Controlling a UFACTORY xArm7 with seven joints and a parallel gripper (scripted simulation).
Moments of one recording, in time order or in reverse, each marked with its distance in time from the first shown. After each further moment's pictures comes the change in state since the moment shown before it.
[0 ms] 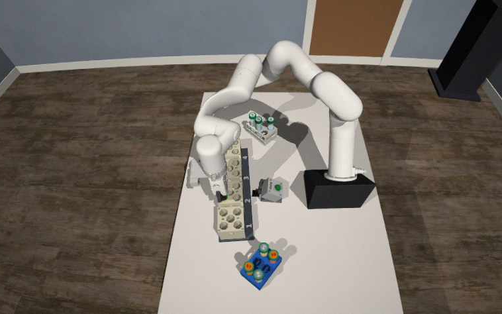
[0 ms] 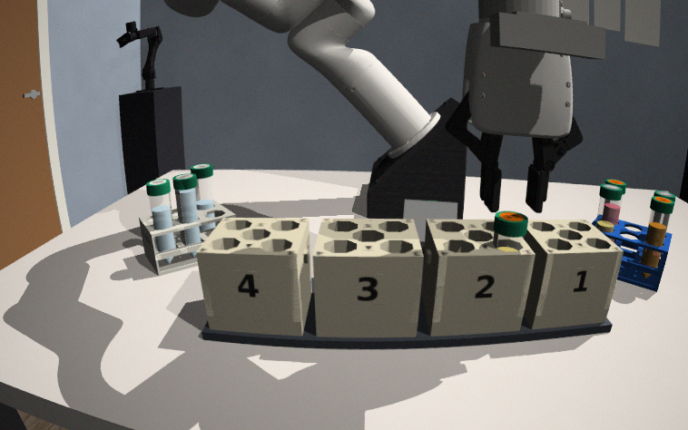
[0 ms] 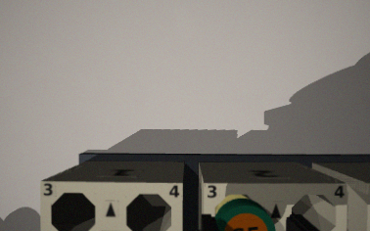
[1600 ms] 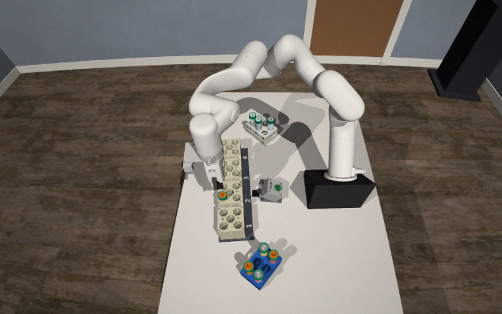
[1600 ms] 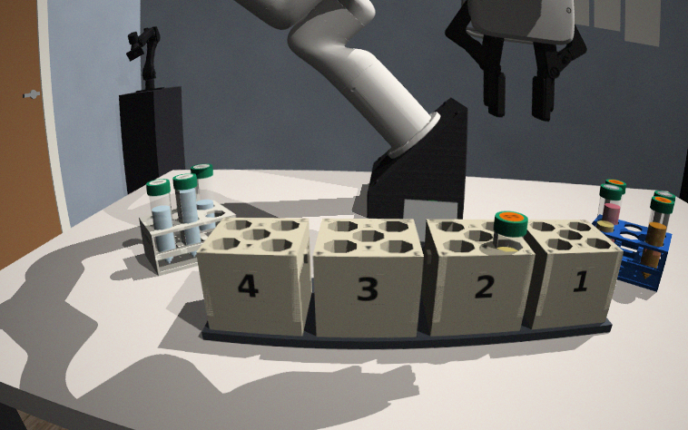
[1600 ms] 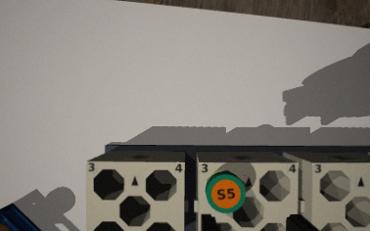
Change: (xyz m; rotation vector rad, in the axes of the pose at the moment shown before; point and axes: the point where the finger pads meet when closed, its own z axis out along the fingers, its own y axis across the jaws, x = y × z) arm 0.000 0.000 -0.086 0.001 0.001 0.000
